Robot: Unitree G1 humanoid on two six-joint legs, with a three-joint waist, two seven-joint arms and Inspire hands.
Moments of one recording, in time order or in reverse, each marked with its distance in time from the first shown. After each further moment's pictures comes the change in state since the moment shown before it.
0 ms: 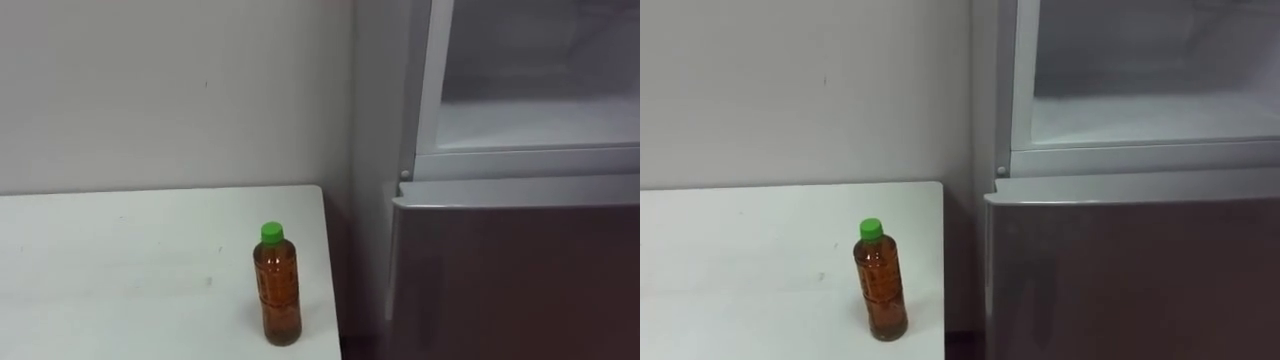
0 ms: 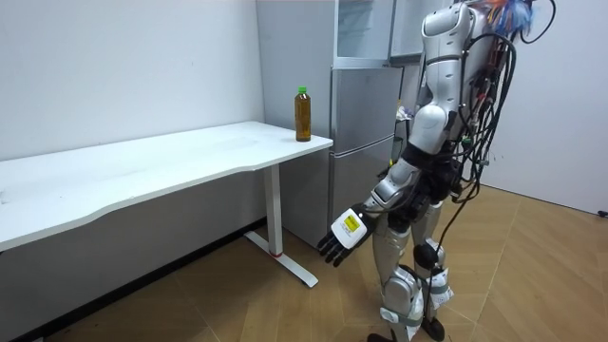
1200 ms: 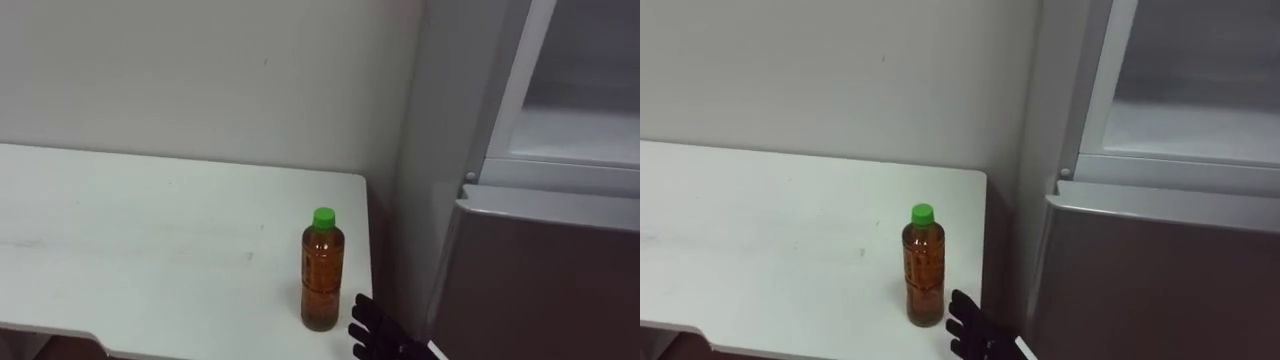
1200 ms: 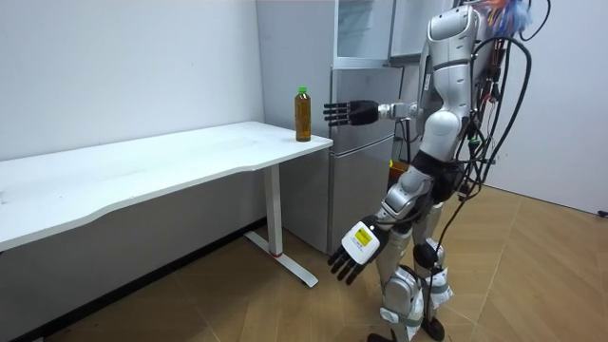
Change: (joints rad) left arm -0.004 0.047 -0.005 -0.010 0.123 0.047 -0.006; right arm -0.082 -0.005 0.143 -0.713 0.051 -0.001 0.074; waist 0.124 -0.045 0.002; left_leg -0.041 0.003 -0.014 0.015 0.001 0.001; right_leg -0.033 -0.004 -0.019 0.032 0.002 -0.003
